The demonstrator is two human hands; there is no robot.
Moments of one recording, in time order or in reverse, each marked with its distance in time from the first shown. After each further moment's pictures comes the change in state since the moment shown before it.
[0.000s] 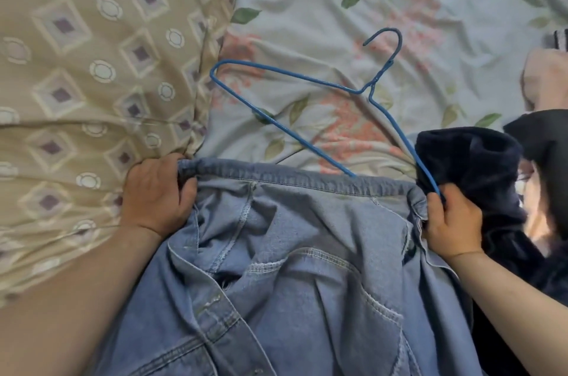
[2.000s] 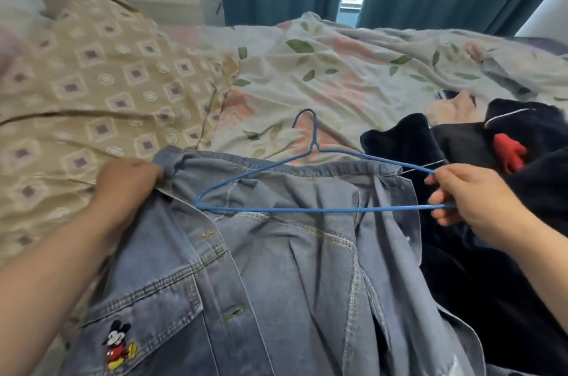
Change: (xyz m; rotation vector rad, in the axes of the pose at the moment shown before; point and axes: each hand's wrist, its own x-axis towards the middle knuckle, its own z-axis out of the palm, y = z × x) left_hand -0.083 0.028 -0.086 -0.738 0.190 -0.514; right_hand -0.060 -0.042 -0.141 0.641 -0.092 0.305
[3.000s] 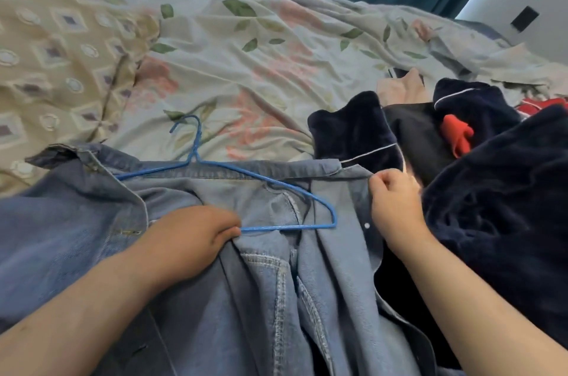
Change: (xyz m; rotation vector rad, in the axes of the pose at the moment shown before) left_hand -0.074 0.029 0.150 0.485 -0.630 0.909; right_hand 0.031 0.063 0.036 -0.355 0.336 -0.107
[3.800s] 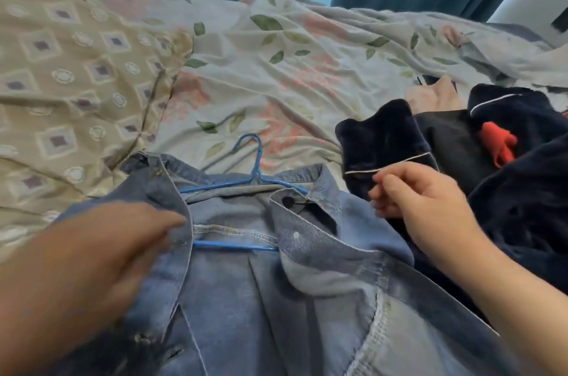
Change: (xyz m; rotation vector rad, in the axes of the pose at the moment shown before) left_hand -0.095 -0.061 -0.049 0.031 0.313 0.060; right_hand -0.031 -0.059 -0.023 0.332 -0.314 -0.091
